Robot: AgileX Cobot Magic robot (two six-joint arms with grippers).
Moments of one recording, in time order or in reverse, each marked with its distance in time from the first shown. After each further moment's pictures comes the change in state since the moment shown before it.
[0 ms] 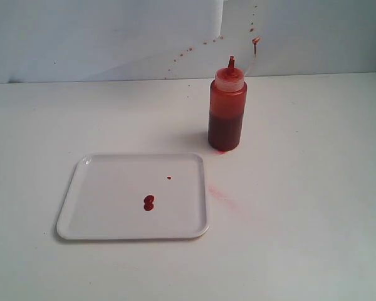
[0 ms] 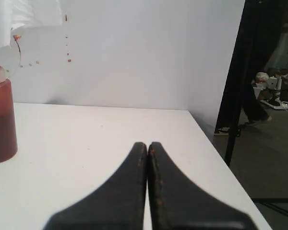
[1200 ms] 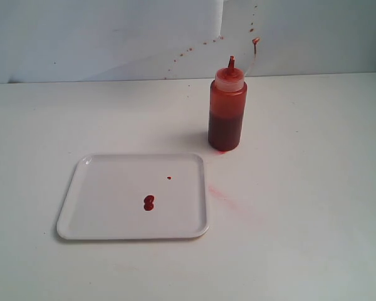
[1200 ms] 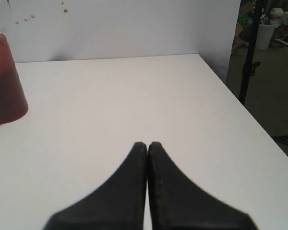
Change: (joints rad) left arm 0.000 0.000 0.000 0.000 0.000 0.000; right arm 0.000 0.000 0.000 -0.006 0.189 0.122
